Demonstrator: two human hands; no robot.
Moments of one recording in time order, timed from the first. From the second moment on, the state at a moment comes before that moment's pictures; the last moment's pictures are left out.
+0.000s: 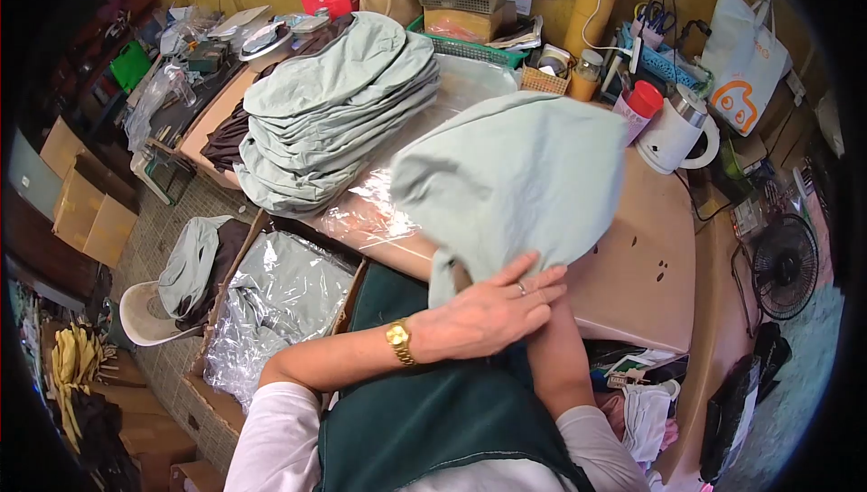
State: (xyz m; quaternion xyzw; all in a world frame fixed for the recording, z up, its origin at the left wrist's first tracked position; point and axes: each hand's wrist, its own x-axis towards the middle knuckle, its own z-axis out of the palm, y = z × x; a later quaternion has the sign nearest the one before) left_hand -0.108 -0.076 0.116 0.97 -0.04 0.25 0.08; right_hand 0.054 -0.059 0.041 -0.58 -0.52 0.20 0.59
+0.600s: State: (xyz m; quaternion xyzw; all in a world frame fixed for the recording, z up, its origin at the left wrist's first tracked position) left_hand -0.124 0.000 0.095 0.82 0.34 0.46 -0.03; right_hand 0.134 -0.056 0.045 -0.69 -0.56 -0.22 0.41
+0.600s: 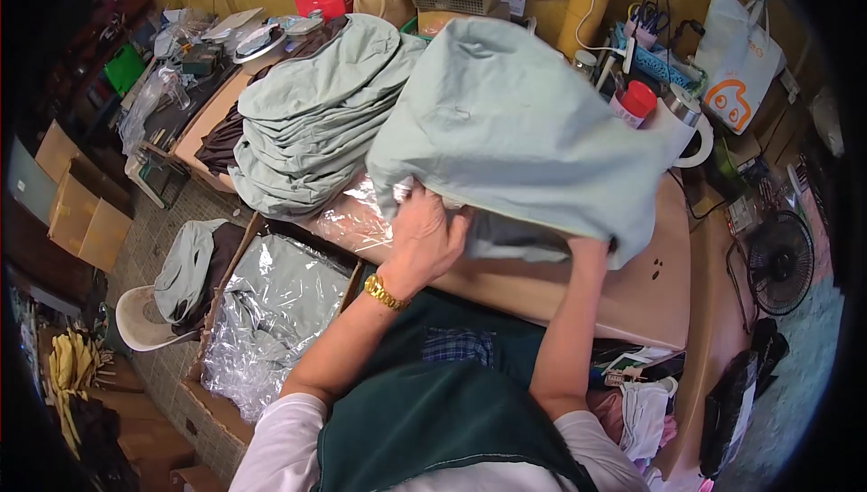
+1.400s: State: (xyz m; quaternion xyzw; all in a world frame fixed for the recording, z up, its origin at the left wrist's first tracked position) left_hand -0.172 0.003 0.183 0.94 0.32 0.12 -0.04; right_hand 0.079 -0.153 0.150 -0.56 -0.83 0.02 -0.04
